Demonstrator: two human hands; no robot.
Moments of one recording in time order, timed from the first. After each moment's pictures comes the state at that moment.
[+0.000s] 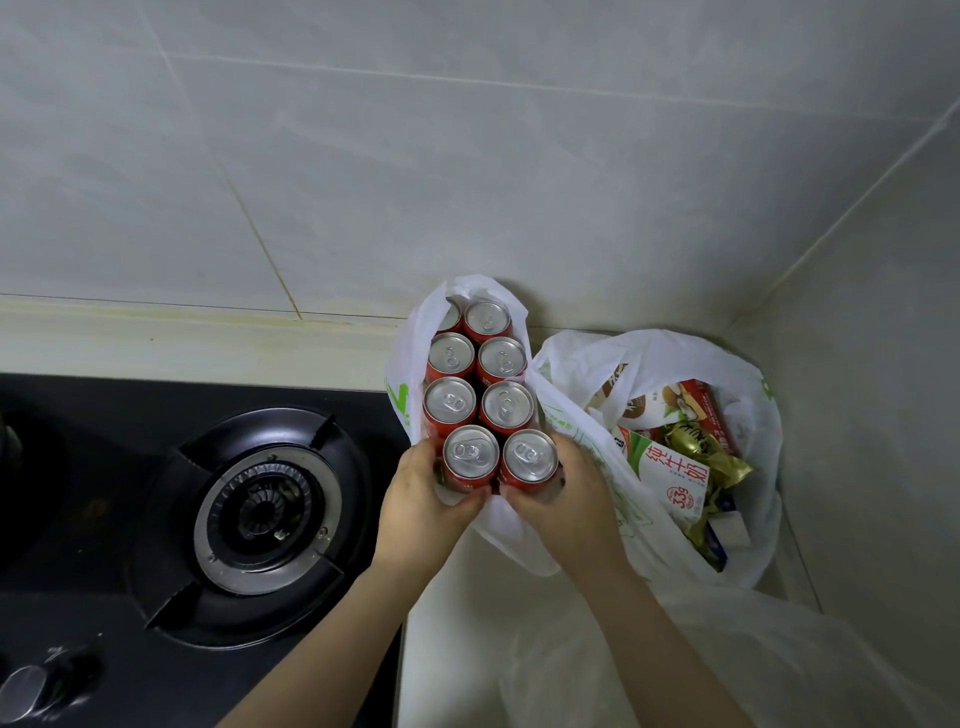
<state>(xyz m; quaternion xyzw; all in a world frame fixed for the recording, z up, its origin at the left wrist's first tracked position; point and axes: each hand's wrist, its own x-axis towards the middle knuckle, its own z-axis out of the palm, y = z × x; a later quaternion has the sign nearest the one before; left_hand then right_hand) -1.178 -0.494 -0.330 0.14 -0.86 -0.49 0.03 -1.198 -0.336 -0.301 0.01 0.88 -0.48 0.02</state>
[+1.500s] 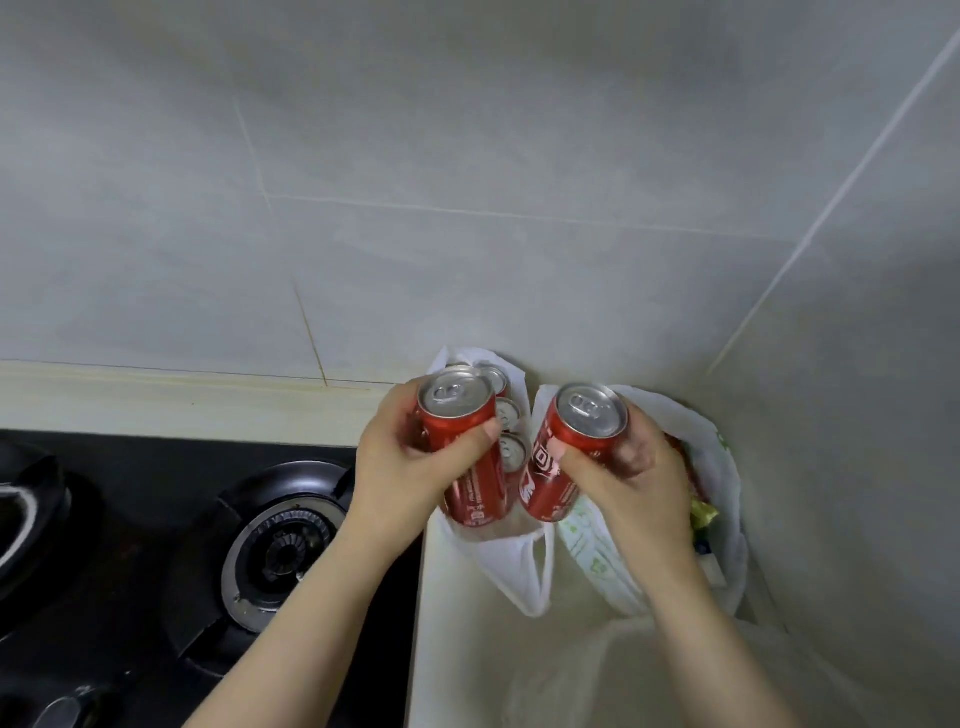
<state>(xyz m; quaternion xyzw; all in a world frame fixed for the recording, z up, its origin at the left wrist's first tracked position) -1.163 -0.509 -0.172 0.04 -0.70 -0.70 0.13 -1.172 -0.324 -0.171 -0.04 0.72 -0.69 -0.07</state>
